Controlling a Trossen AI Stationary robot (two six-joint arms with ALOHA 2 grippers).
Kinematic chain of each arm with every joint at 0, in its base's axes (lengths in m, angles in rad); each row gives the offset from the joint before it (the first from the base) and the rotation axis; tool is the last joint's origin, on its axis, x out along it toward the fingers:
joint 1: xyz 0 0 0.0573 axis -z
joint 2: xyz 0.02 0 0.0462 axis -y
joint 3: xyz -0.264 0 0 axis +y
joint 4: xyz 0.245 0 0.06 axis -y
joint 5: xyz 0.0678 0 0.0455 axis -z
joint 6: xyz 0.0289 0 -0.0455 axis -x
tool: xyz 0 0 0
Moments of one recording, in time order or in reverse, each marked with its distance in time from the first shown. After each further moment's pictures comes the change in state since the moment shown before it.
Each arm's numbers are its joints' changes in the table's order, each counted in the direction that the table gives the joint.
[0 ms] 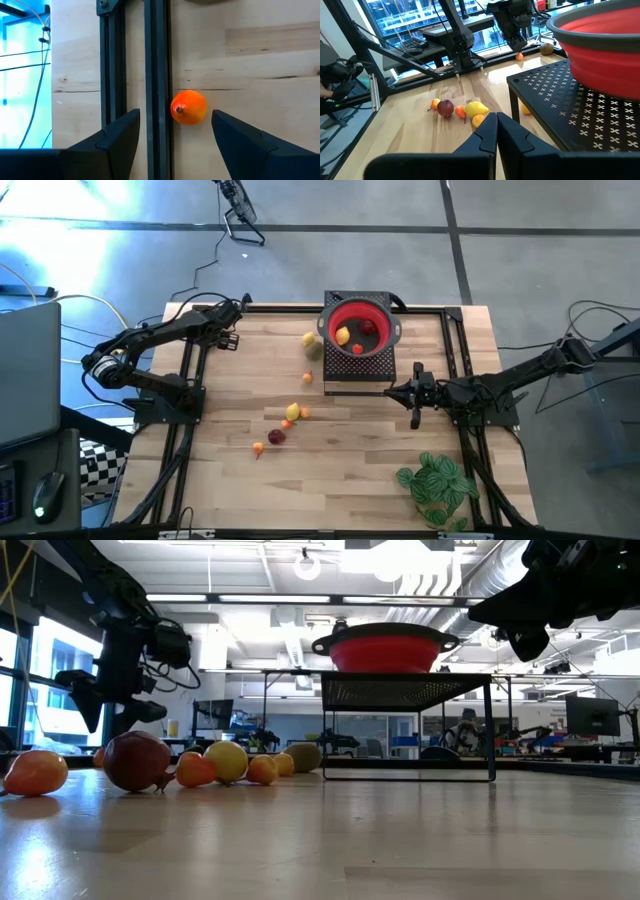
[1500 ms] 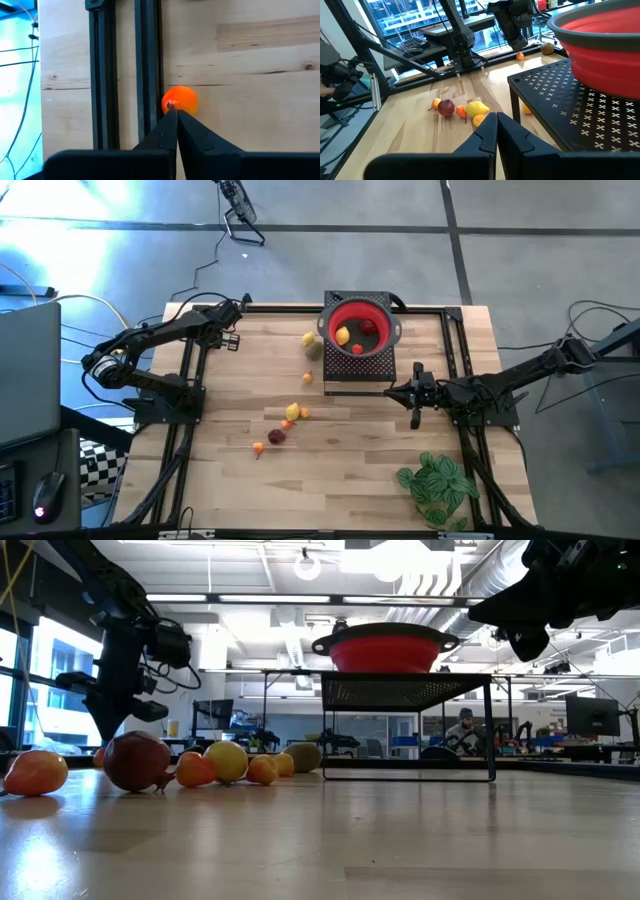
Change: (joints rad) left arm 0.000 0.000 0.000 0.002 0.039 0.003; right arm 0.000 0.000 0.000 0.000 -0.004 -0.004
